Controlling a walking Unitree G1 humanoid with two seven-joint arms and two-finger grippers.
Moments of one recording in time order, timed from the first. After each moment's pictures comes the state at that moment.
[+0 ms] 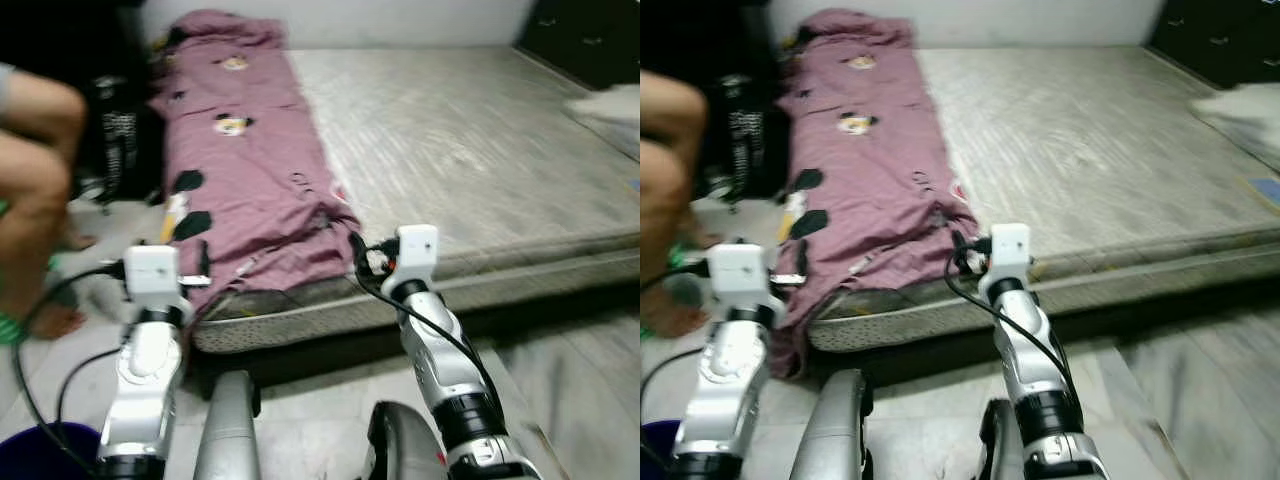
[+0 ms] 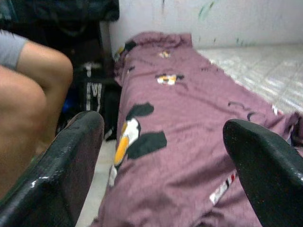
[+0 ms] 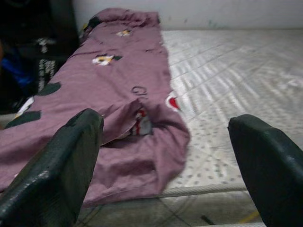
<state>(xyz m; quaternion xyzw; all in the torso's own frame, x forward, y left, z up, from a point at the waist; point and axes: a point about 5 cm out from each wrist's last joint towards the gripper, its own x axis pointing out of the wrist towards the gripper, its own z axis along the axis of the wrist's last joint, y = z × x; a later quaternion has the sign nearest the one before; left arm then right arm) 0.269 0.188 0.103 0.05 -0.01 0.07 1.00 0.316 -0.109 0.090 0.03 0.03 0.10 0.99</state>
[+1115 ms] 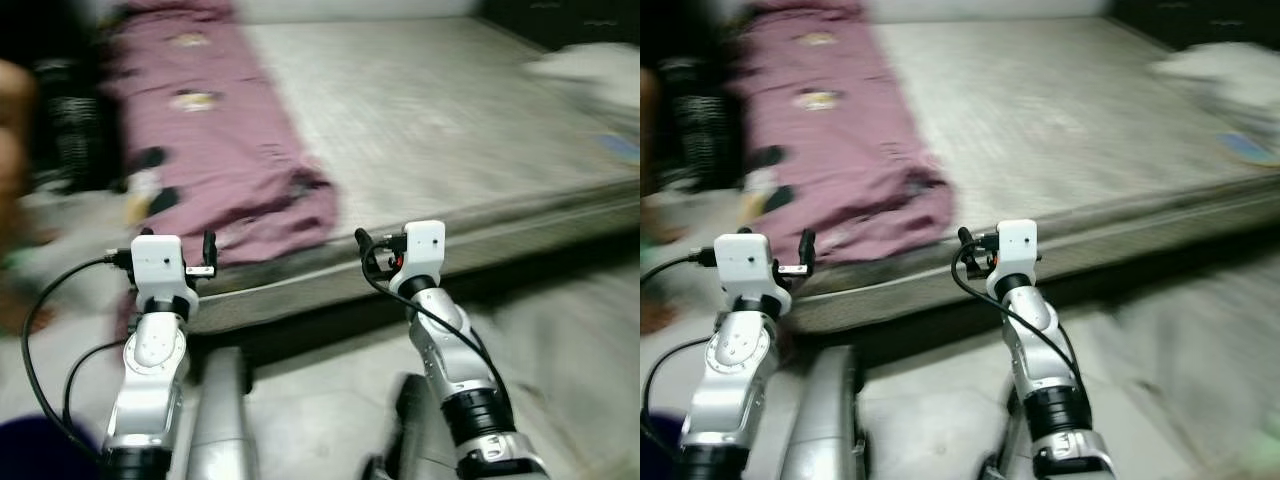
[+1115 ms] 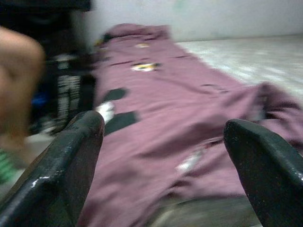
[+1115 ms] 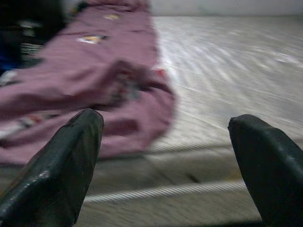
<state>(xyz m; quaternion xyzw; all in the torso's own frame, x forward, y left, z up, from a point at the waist) 0.273 0.182 0.109 0.05 -0.02 0.06 1.00 0.320 -0.111 0.095 0.03 0.03 0.11 0.99</state>
